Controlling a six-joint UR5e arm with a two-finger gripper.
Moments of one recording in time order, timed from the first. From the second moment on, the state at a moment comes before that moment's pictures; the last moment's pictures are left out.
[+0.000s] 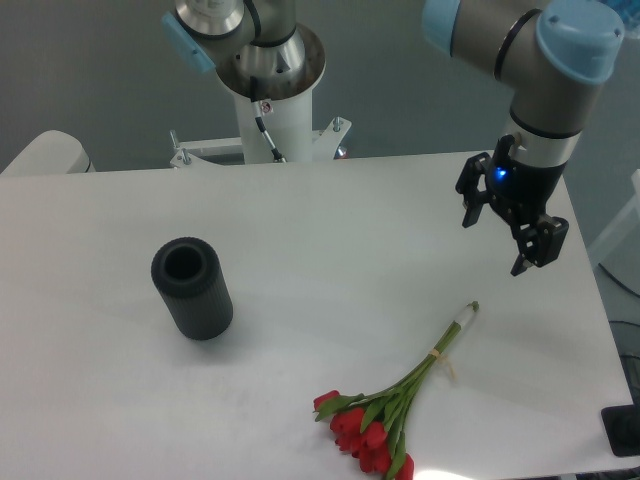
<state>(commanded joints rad) 2.74 -1.90 -1.36 -1.31 1.38 1.78</state>
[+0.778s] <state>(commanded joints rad) 2.62 -1.91 -1.44 -1.19 1.39 1.40</state>
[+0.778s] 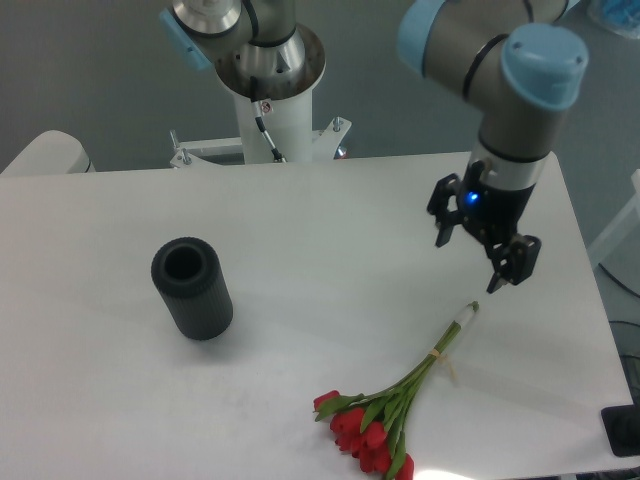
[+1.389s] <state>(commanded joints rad) 2.55 -2.08 -1.51 -0.90 1.39 1.05</state>
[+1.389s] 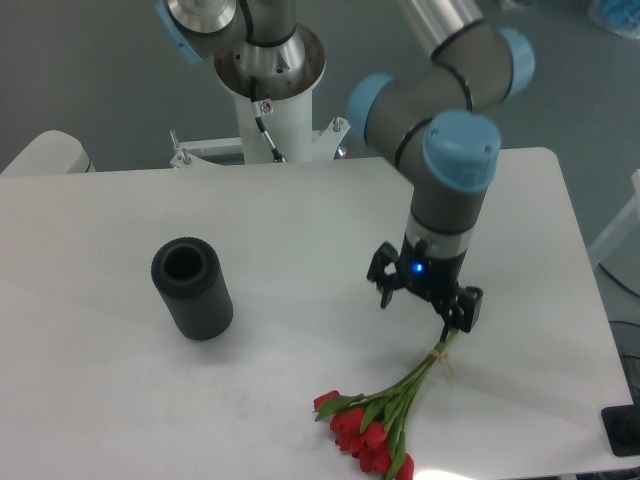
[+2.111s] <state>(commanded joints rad) 2.49 -2.22 -1.44 -0.83 1.56 1.11</state>
